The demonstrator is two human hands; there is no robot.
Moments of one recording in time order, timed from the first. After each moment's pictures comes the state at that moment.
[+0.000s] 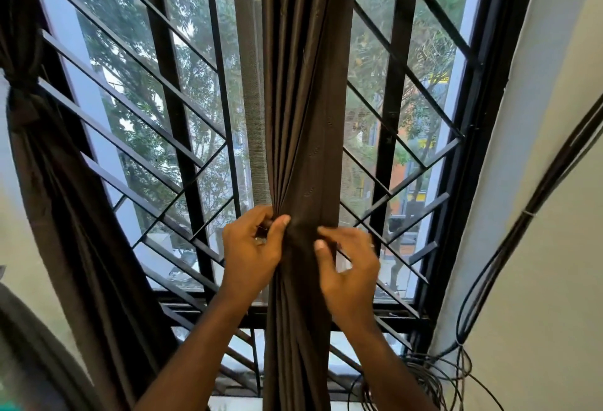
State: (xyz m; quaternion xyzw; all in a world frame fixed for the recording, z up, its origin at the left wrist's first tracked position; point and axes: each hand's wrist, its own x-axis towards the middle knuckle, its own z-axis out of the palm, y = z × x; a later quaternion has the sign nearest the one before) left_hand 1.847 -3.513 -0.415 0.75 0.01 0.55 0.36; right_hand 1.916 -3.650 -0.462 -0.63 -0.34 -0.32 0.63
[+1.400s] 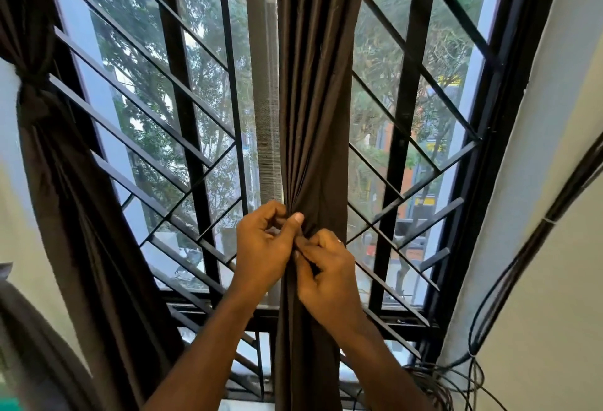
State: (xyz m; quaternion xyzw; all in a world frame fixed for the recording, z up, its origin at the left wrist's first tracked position) left_hand 1.856 -3.510 -0.411 0.73 0.01 0.50 0.47; right_hand 1.908 -3.621 -0.457 -0.64 -0.46 -0.28 0.54
